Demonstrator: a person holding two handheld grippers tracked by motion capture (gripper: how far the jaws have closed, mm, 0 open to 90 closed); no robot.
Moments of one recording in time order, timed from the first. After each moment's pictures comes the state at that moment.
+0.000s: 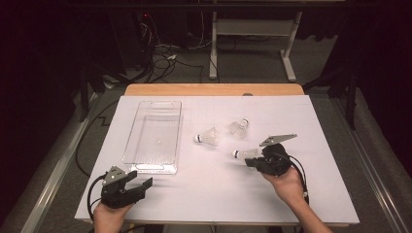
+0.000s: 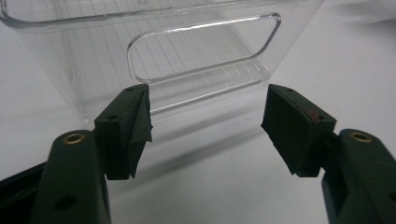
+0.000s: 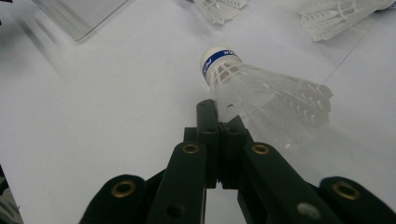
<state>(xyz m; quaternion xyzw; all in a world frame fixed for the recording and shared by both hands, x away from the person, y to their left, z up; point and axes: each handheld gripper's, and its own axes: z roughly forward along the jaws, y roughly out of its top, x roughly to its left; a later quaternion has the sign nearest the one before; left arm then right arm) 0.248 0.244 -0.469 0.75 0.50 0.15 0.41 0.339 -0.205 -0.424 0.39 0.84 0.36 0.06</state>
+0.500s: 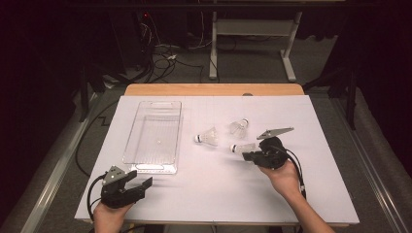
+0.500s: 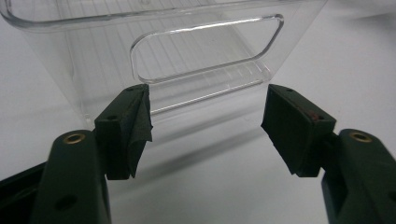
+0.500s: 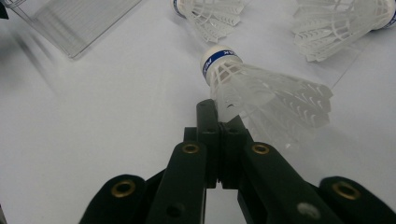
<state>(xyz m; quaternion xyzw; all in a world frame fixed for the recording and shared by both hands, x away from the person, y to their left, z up) 0.249 0.244 -0.469 0.75 0.50 0.15 0.41 0.356 -0.199 -0.420 0.40 0.84 0.37 0.06</state>
